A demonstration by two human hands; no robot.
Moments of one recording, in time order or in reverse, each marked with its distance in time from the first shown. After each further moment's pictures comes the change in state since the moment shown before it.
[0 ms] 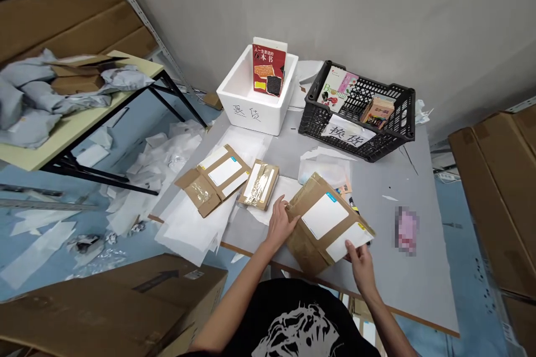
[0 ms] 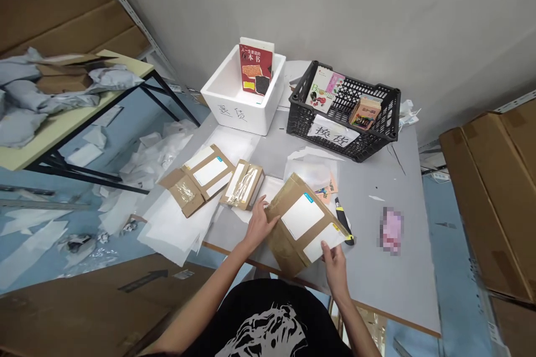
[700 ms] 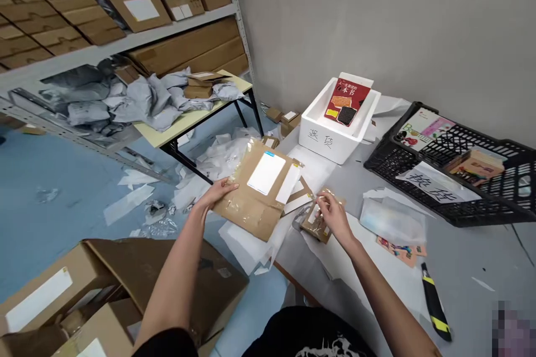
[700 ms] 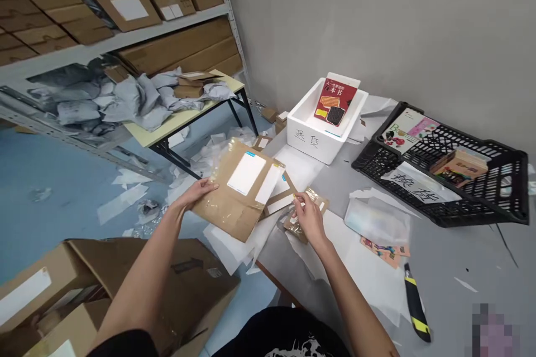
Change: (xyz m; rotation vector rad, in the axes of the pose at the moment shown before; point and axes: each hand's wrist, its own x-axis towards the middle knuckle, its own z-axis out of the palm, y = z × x) left_hand 0.010 -0.224 -0.338 -0.716 0.047 -0.674; right_hand 0.013 -0.151 0.288 -0.401 -0.639 -0.504
